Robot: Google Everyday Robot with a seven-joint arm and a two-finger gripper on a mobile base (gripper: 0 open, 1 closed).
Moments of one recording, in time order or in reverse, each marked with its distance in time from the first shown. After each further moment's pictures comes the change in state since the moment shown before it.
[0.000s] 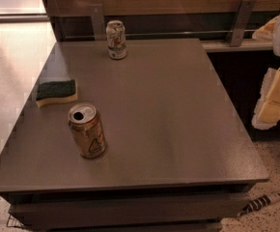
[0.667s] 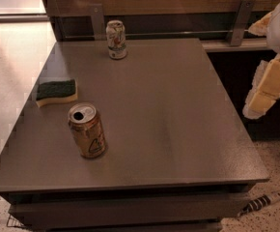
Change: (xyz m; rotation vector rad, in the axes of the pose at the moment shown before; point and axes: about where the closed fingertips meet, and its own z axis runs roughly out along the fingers) arm -0.008 -0.019 0.006 0.028 -0.040 0.017
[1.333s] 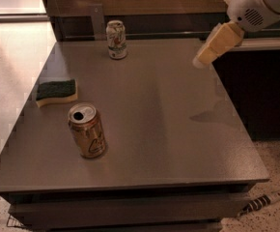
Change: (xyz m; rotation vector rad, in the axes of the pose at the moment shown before) arm -0.068 -0.110 0.043 0.168 -0.300 0.168
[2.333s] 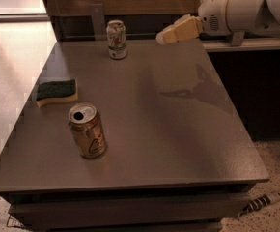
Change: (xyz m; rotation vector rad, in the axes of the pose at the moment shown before) arm -0.068 -0.044 0.072 0.051 -0.496 0.223
